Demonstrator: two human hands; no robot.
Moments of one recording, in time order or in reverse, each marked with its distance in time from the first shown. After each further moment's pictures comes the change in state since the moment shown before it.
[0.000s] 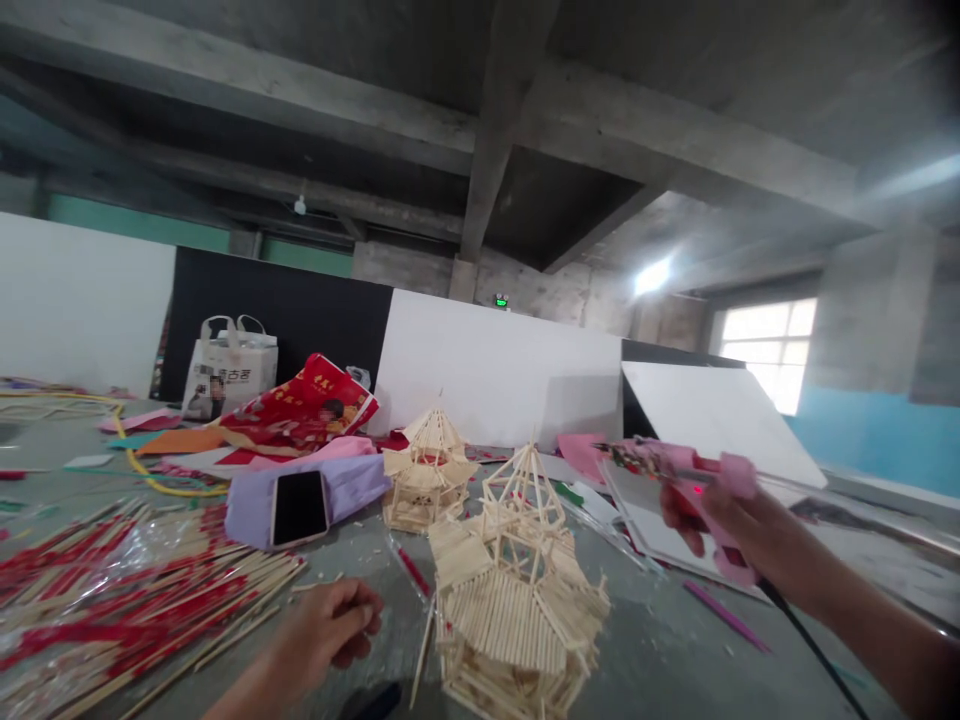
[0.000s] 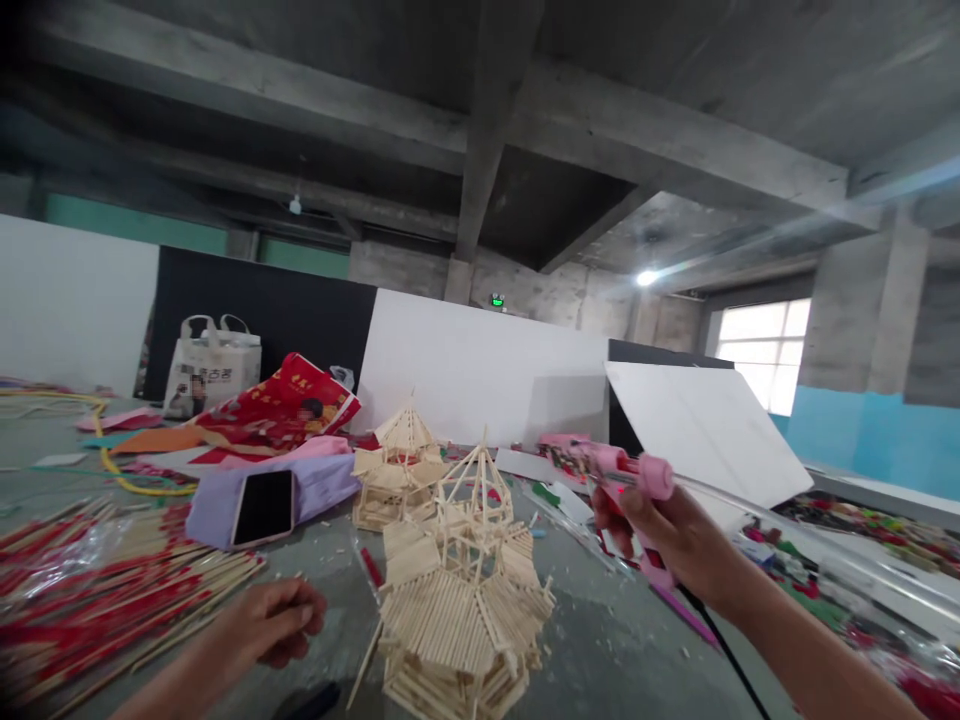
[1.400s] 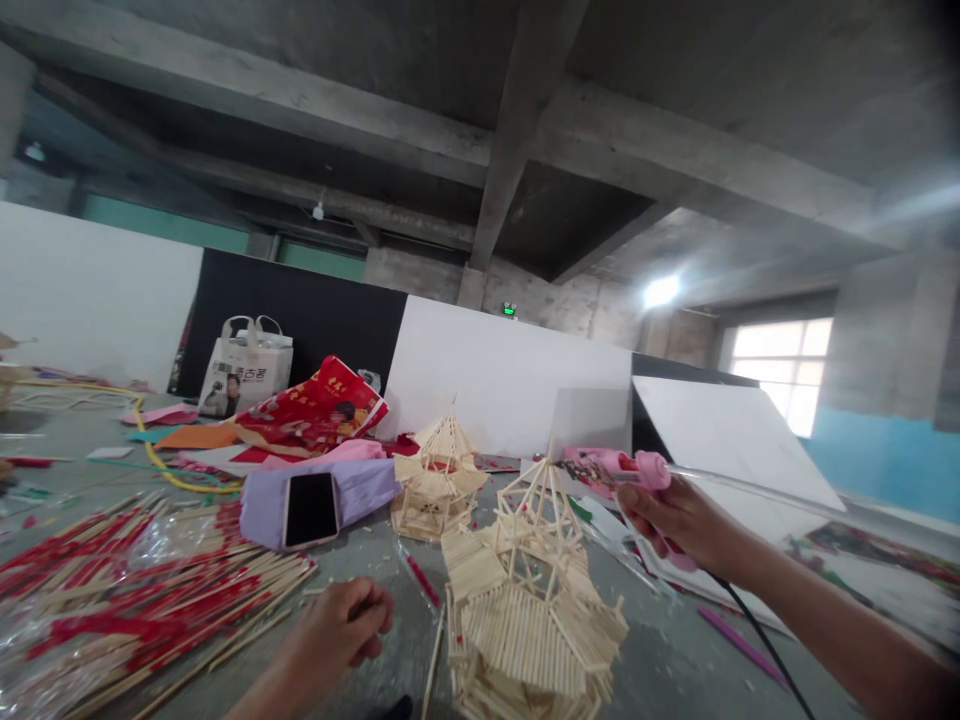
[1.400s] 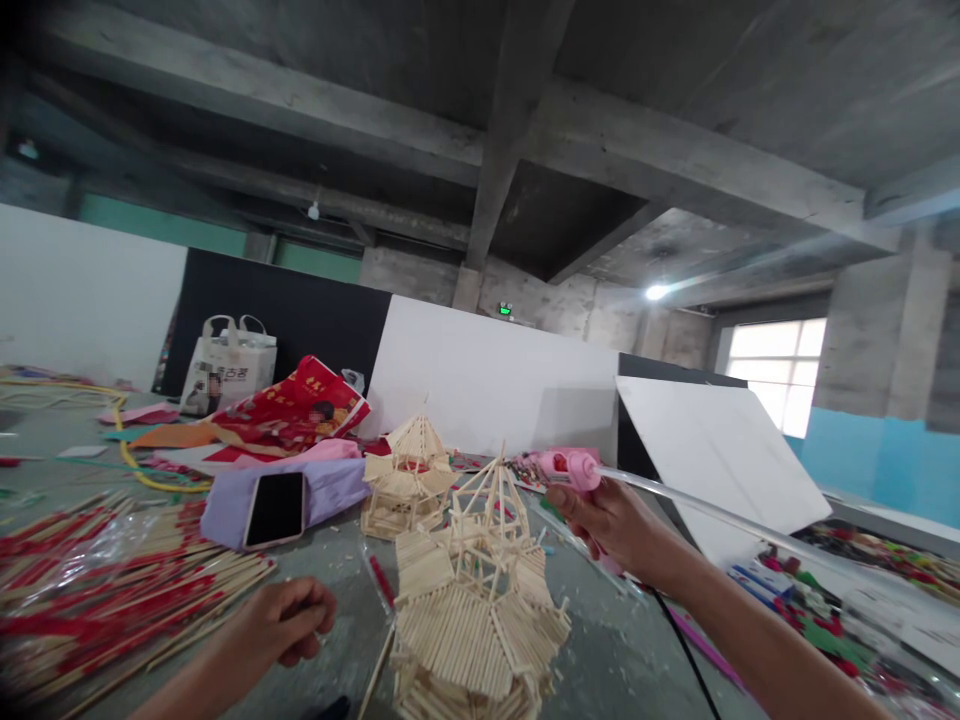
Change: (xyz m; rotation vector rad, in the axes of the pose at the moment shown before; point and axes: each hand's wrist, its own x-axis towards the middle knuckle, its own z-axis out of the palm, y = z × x) left_hand 0.002 0.001 0.000 0.051 0.007 0.121; right_hand 0.045 -0.013 0.044 -0.245 -0.070 0.106
